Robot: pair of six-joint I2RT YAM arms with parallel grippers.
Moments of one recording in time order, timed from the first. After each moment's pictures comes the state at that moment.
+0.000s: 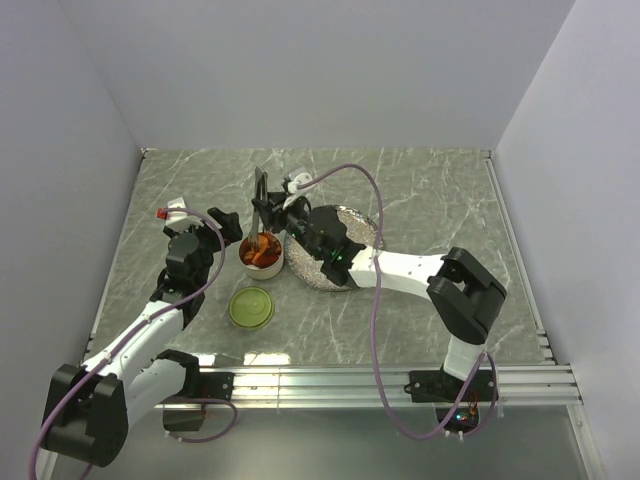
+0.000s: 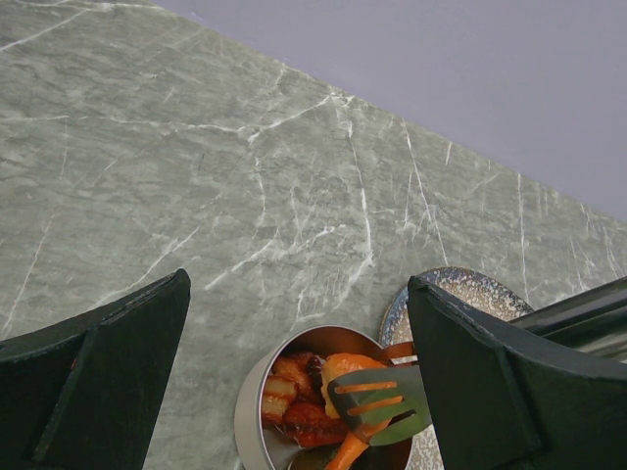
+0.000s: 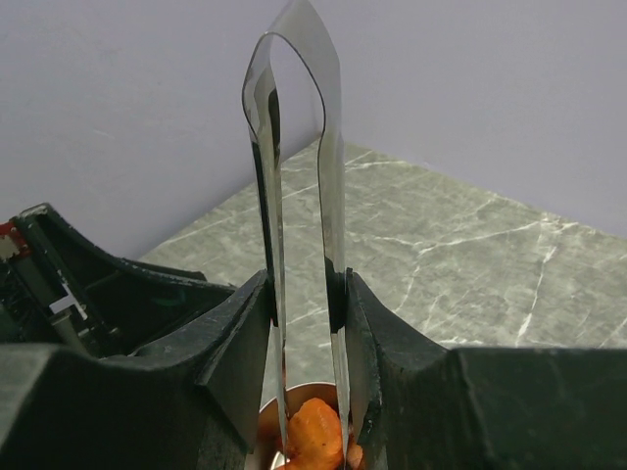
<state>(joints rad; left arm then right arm) -0.26 0.96 0.41 0.44 -0.27 -0.49 0.95 1.78 1.15 0.79 0.20 0.12</state>
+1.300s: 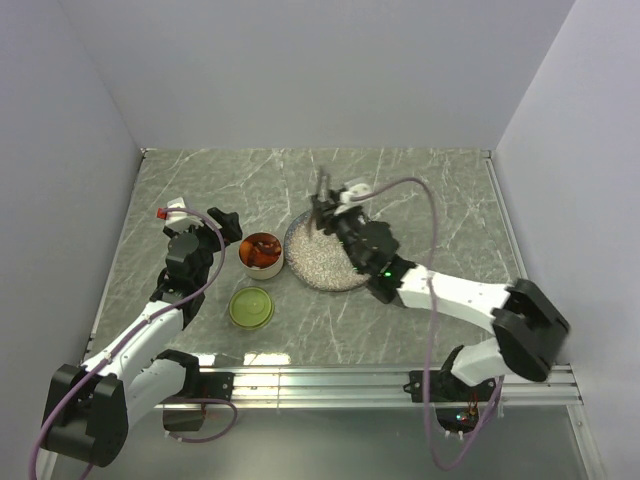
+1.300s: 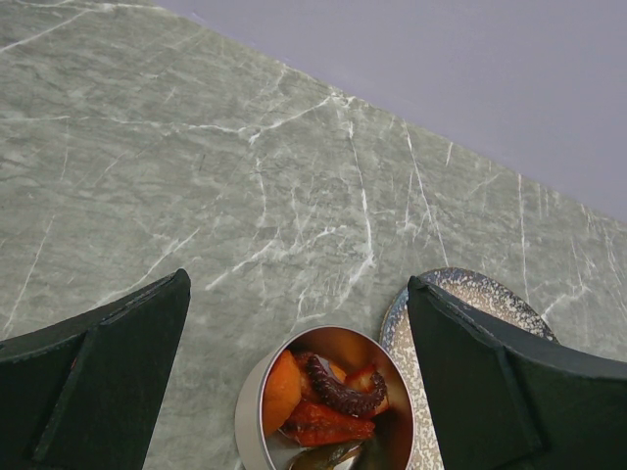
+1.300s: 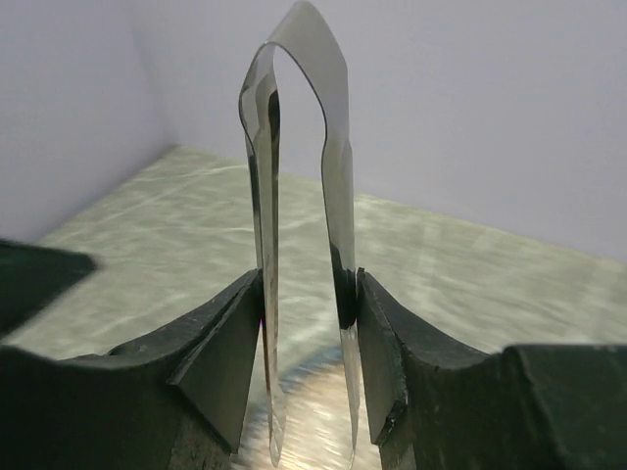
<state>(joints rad) -0.26 0.96 0.41 0.44 -0.27 -0.49 0.91 1.47 0.86 0.80 0.40 -0.03</state>
